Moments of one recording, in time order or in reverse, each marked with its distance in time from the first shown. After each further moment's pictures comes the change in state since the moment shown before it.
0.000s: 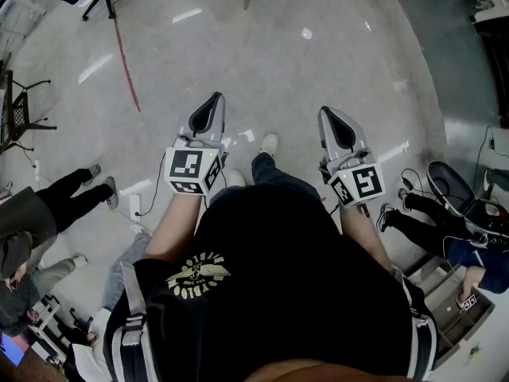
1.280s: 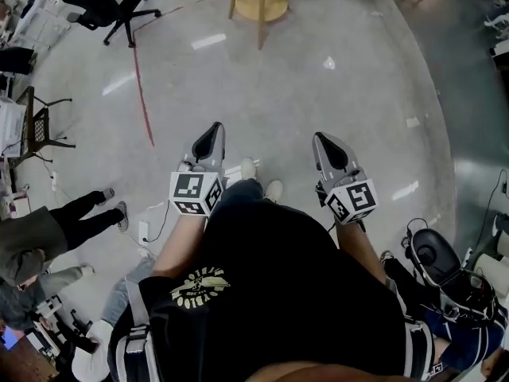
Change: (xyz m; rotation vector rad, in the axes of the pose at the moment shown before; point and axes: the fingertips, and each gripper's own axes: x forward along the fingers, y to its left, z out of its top) left arm 0.163 0.025 0.041 -0.041 0.056 0.116; right arm 0.120 -0.153 0.008 0.127 0.030 0.100
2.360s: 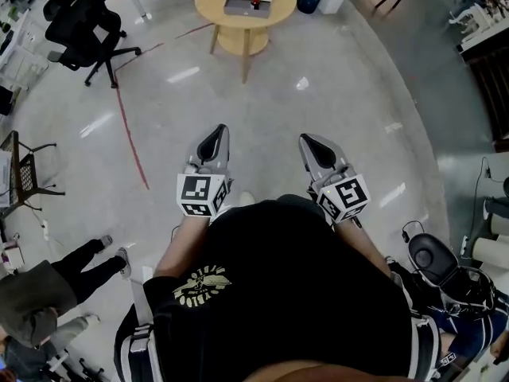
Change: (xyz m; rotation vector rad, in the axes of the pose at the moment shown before) left arm 0.057 0.101 0.070 0.035 -0.125 -0.142; right arm 0.131 0.060 0.061 -0.160 0.000 -0.035
